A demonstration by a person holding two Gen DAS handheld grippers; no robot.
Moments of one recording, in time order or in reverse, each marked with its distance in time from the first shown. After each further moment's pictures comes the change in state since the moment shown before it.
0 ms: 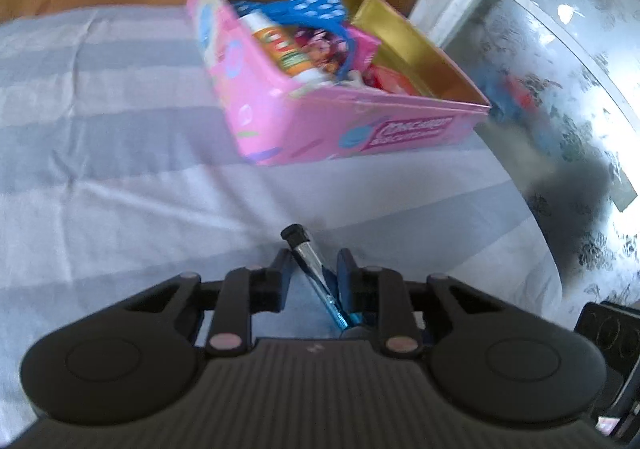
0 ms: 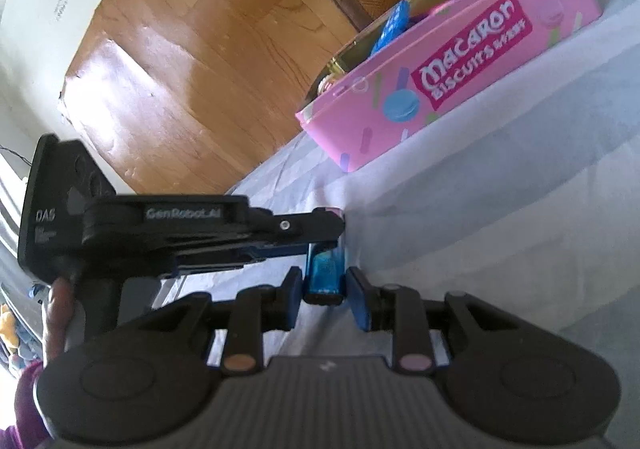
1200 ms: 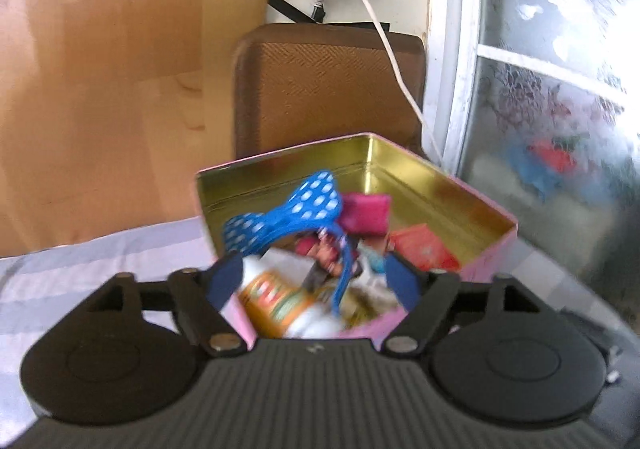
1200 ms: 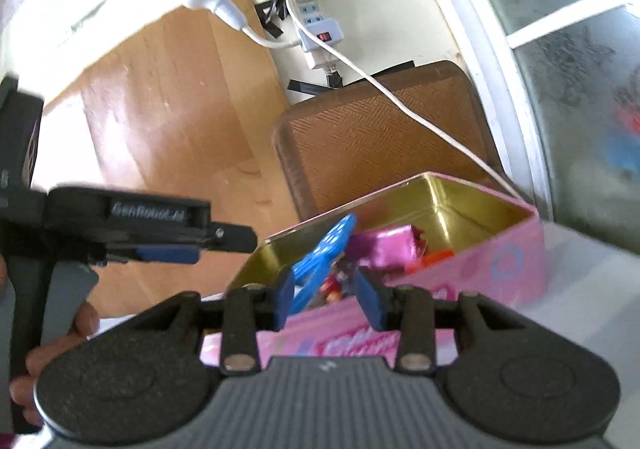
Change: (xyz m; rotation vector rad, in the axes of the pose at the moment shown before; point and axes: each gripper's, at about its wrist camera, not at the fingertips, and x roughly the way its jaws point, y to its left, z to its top) left arm -0.019 -0.075 0.068 0.284 -0.363 0.301; right arm -0.018 0.001 0.079 -0.257 -0.442 -0.227
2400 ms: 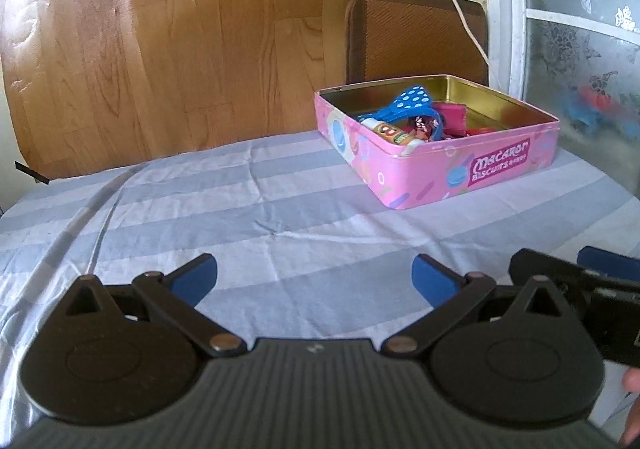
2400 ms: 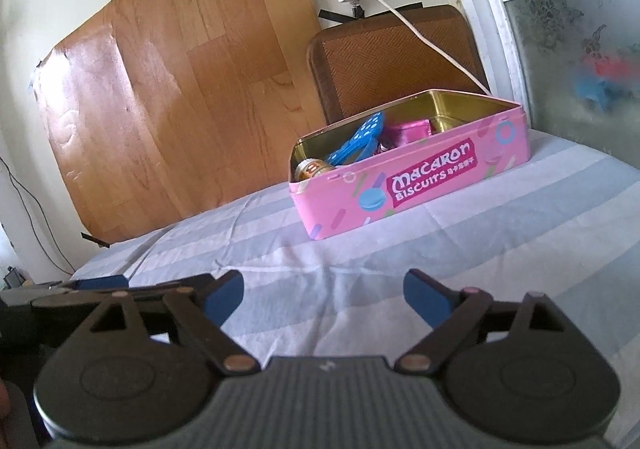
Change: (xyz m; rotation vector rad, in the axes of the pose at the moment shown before) left arm -0.099 0.038 -0.121 -0.045 0.034 0.226; right arm -0.084 0.094 -0.062 -0.007 0.200 -0.099
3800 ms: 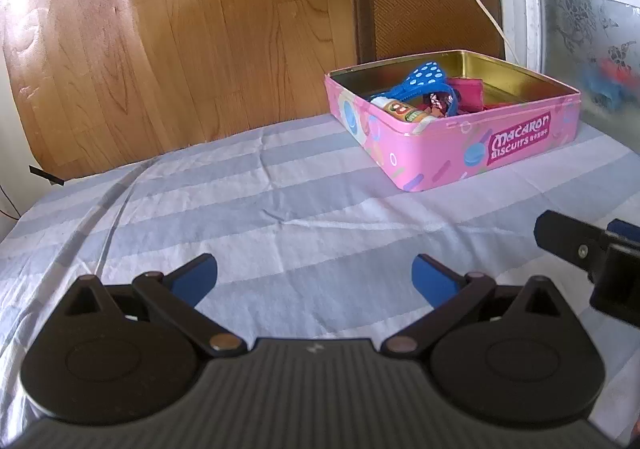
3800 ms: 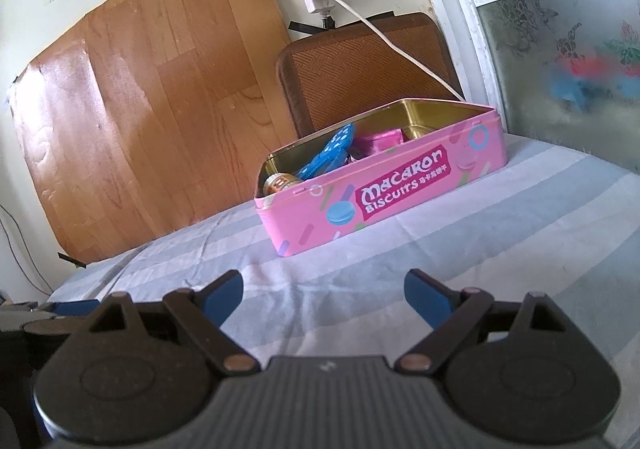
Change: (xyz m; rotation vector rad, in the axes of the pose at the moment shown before) left arm 0.014 -0.012 0.000 0.051 0.051 0.073; right arm 0.012 -0.012 0.000 0.035 -0.050 -0.064
